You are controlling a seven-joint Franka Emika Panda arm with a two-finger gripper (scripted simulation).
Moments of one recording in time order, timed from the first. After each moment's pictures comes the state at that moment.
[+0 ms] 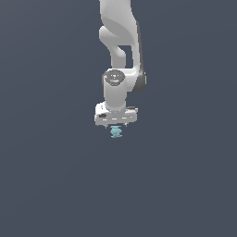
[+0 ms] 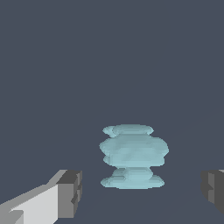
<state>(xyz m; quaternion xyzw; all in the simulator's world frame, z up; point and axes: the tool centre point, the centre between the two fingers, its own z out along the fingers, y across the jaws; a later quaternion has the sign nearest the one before) -0.059 -0.013 0.093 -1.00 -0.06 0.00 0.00</state>
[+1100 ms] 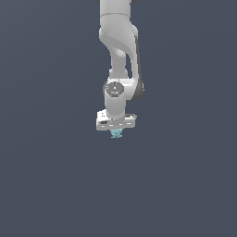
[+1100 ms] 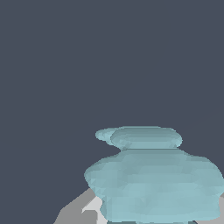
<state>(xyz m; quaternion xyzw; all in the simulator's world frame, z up) -0.060 -0.013 0.042 -1.00 -0.06 0.00 0.00</state>
